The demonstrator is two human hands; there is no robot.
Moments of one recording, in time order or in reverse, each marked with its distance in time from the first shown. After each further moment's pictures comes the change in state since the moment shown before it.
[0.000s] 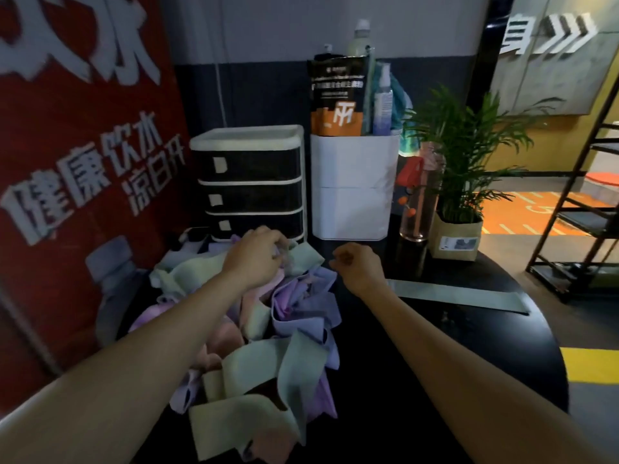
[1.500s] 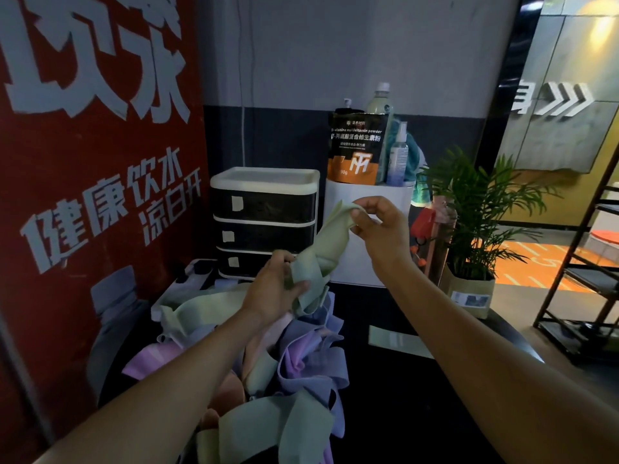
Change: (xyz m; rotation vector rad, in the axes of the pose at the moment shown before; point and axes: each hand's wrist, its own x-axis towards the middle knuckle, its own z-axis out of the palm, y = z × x) left_hand 0.022 0.002 0.014 -0.640 0.129 -0.105; right_hand 0.044 -0.098 -0.059 0.718 0.191 -0.296
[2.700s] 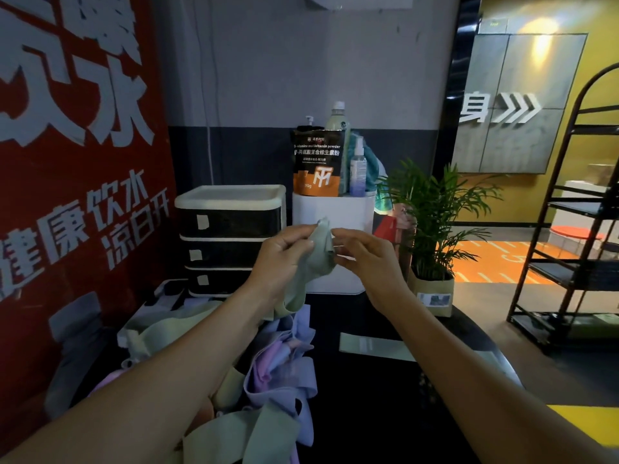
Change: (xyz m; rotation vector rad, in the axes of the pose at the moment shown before) left_hand -0.003 0.115 0.014 -0.654 -0.014 0.111; right_hand -0.031 -0.014 -0.050 0.019 -0.105 0.104
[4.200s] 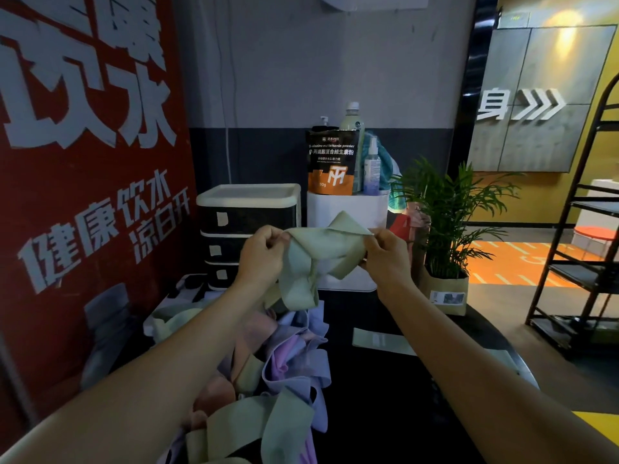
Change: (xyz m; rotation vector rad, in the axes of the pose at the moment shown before) left_hand -0.001 -0.004 -0.043 0.447 0.250 -0.010; right_hand 0.010 0.006 0.009 -0.171 0.288 0.154
